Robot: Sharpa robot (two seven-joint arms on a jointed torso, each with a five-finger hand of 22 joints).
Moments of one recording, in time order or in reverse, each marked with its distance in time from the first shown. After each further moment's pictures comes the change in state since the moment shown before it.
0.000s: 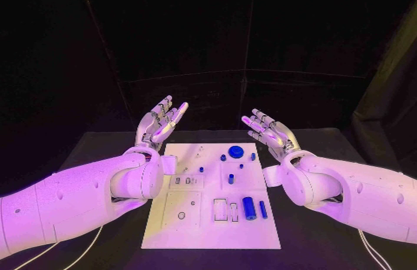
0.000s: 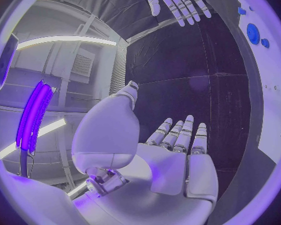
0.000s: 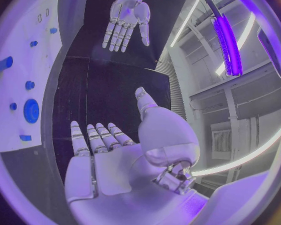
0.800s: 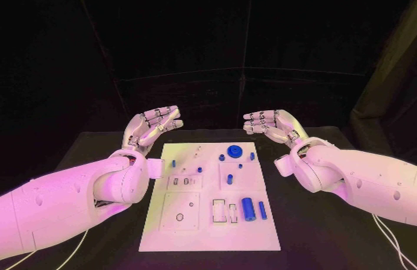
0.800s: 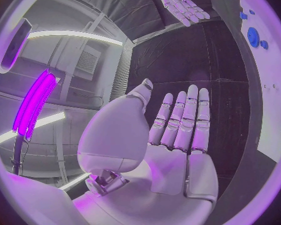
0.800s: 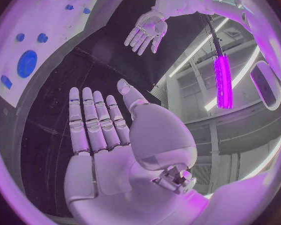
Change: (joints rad) left arm 0.000 -0.078 -0.001 0.008 -0.003 0.156 0.032; left_hand 0.147 0.091 0.032 -0.133 0.003 0.615 0.066 0.132 0.057 0.712 0.050 0.167 0.054 0.638 0.008 0.215 0.081 0.014 0.659 0.019 0.273 0.126; right arm 0.054 0.000 0.000 -0.160 -0.403 0.064 -0.019; right_hand 0.257 -0.009 0.077 -0.189 0.065 0.701 0.074 0.107 0.050 0.799 0.027 0.125 0.041 0.842 -0.015 0.157 0.048 0.117 0.631 -0.023 0.236 0.084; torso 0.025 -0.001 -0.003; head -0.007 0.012
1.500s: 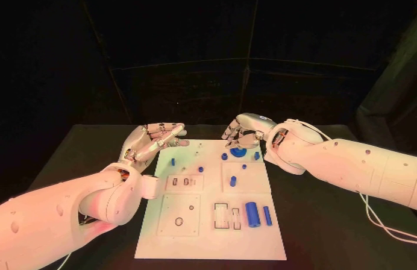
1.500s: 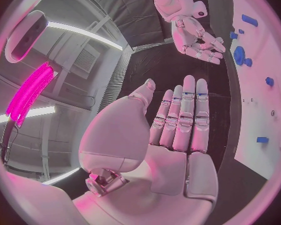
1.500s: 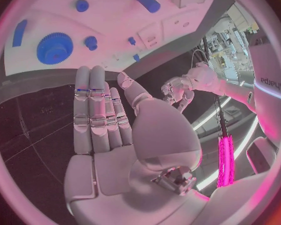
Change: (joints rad) left arm 0.000 -0.045 0.000 0.094 -0.099 0.118 -0.068; left_hand 0.002 0.026 0.003 -0.068 0.000 0.122 0.006 -0.012 -0.019 0.174 -0.051 -0.009 -0.008 0.224 -0.068 0.013 0.062 -0.001 0.195 -0.066 0.033 -0.007; right arm 0.109 0.149 0.003 -0.128 -0.883 0.220 -0.355; right_hand 0.009 -0.112 0.113 -0.006 -0.041 0.225 -0.055 -0.048 -0.003 0.269 -0.098 -0.078 0.002 0.503 -0.145 0.131 0.111 0.007 0.374 -0.160 0.363 0.162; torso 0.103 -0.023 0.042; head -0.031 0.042
